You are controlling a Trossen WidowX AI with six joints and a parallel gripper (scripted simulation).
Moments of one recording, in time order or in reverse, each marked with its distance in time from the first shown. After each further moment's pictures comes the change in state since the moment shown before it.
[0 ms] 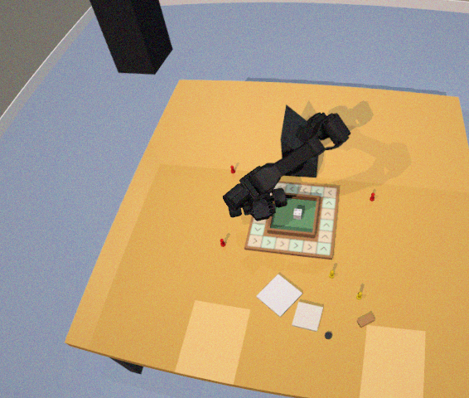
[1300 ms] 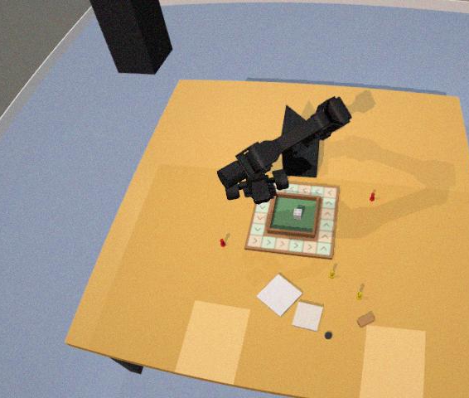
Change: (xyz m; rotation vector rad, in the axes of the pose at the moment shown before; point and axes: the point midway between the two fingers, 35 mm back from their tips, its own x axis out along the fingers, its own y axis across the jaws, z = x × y) arm -0.113 0.004 0.016 0.012 0.012 -0.013
